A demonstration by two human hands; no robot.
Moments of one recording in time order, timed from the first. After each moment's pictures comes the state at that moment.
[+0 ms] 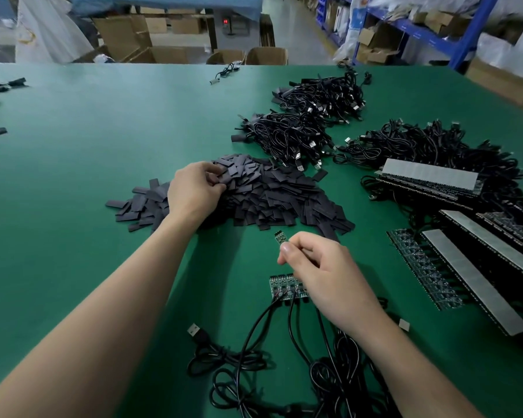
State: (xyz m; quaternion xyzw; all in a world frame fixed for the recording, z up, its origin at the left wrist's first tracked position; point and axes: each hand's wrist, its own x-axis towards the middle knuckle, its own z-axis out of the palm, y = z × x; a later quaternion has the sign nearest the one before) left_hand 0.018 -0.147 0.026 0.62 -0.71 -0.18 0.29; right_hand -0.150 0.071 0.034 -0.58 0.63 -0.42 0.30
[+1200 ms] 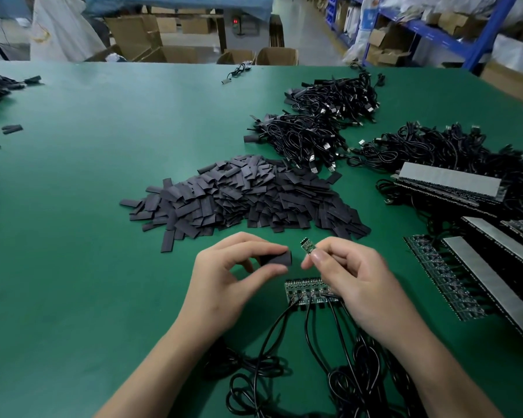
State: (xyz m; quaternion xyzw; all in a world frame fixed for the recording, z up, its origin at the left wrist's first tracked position) left_hand 0.038 0.007 0.019 0.32 -0.76 -0.34 0.45; right_hand -0.161 0.080 0.037 -0.58 0.59 -0.45 0.33
